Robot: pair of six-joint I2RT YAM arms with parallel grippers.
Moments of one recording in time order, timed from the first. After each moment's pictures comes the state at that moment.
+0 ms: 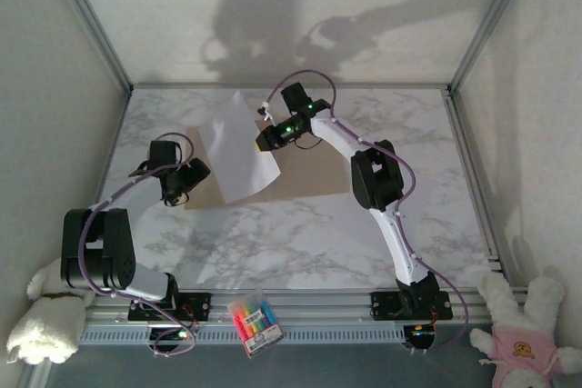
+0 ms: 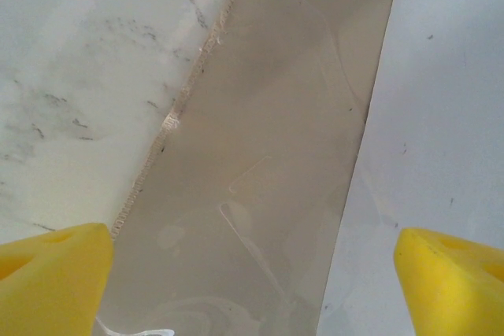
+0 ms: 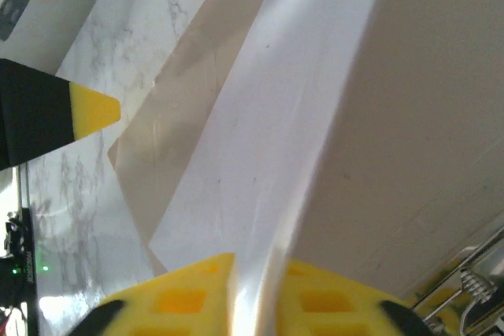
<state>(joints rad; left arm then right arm) 0.06 1.46 0.76 -0.33 0.13 -0.71 0.58 2.47 2.19 -0.74 -0.79 -0.01</state>
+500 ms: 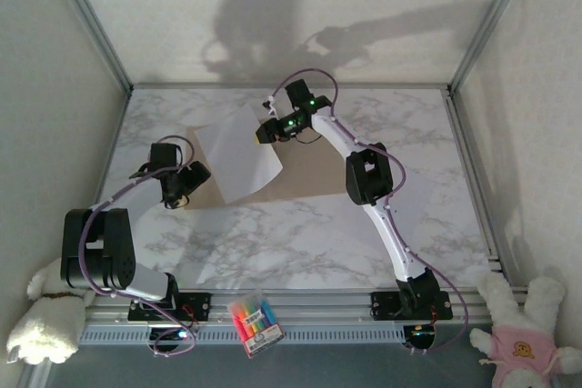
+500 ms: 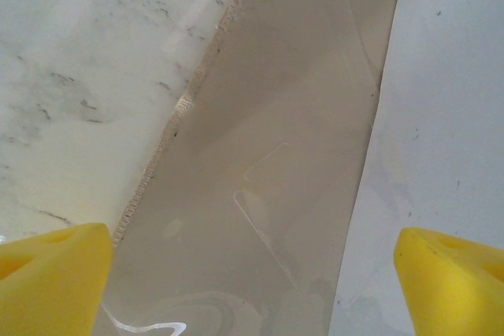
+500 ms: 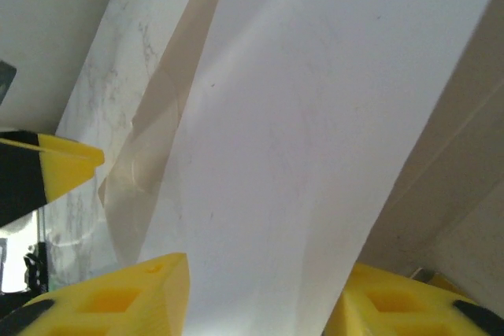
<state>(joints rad) 0.06 1.46 0.74 -0.33 0.13 -0.71 0.53 2.70 2.51 -0.83 -0.86 0.07</state>
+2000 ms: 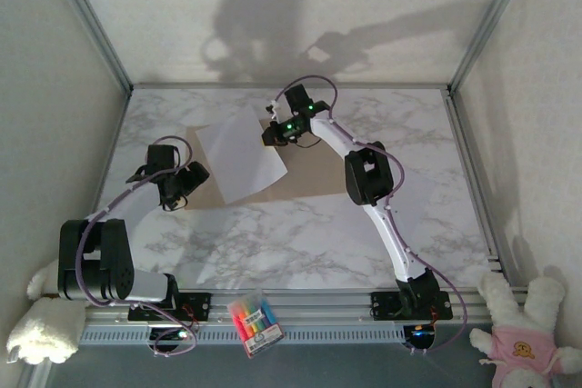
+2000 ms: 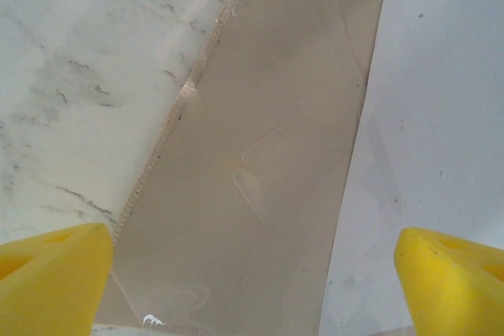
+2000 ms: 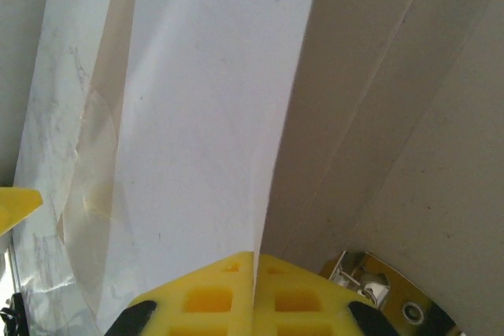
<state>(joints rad) 0.06 1.39 0.72 -0.35 0.14 -0.71 0.54 2.66 2.39 -0.75 -0.73 0.22</state>
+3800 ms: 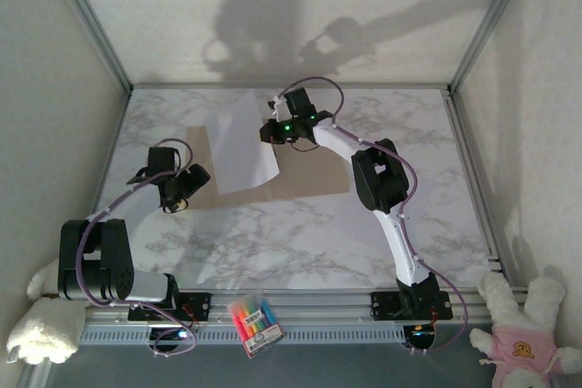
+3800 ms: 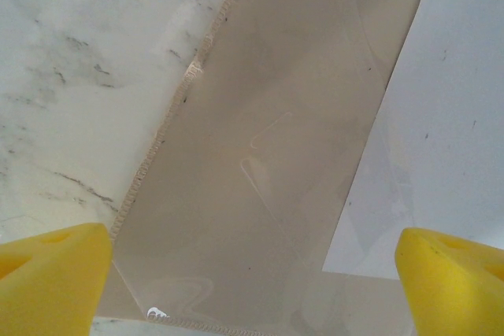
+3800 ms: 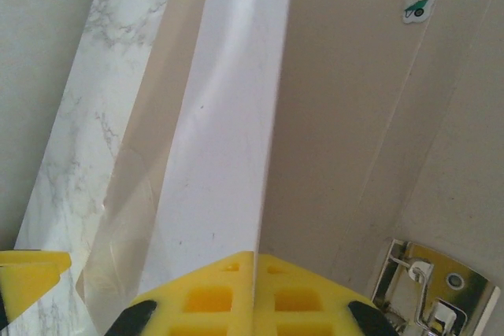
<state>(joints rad) 0.06 1.39 0.70 -0.35 0.15 -0.71 0.58 2.39 1.95 -0.33 -0.59 0.42</state>
